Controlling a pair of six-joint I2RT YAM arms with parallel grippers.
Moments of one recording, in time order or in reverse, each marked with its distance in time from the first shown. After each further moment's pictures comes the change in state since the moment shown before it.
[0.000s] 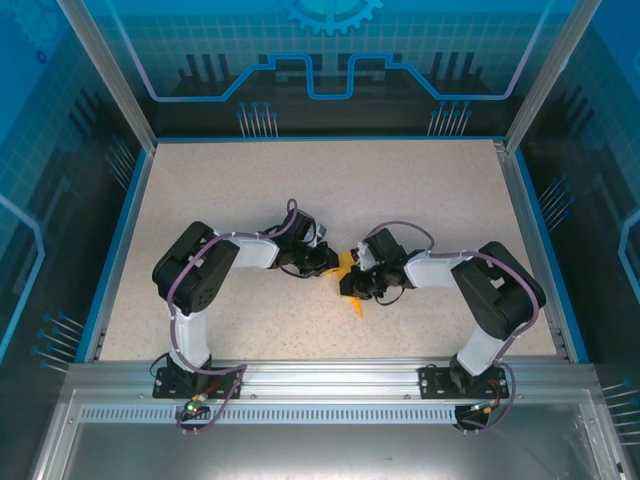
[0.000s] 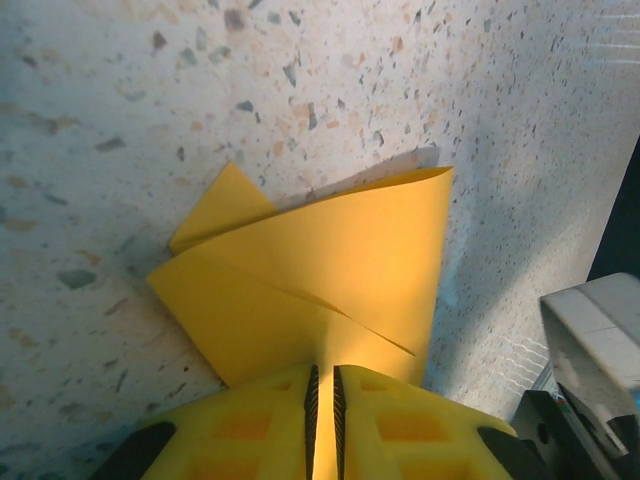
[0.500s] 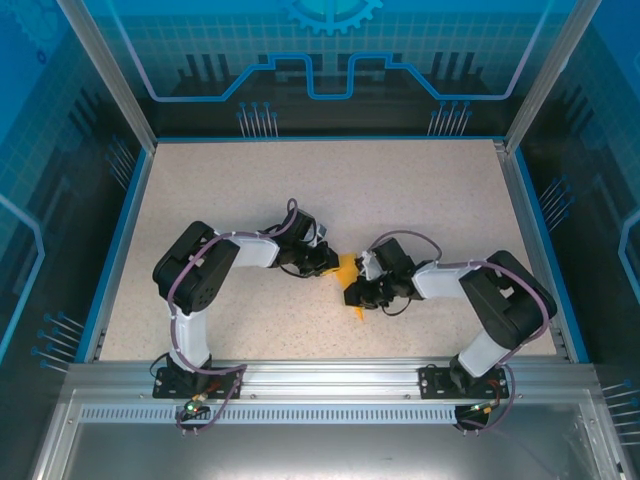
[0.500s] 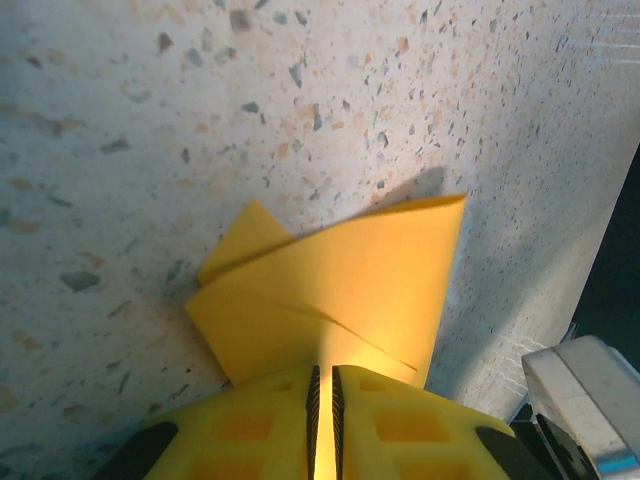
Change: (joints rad) left arm 0.004 0.006 0.008 -0.012 0.001 0.000; right arm 0.000 -0.084 -0.126 0.058 -0.052 -0.028
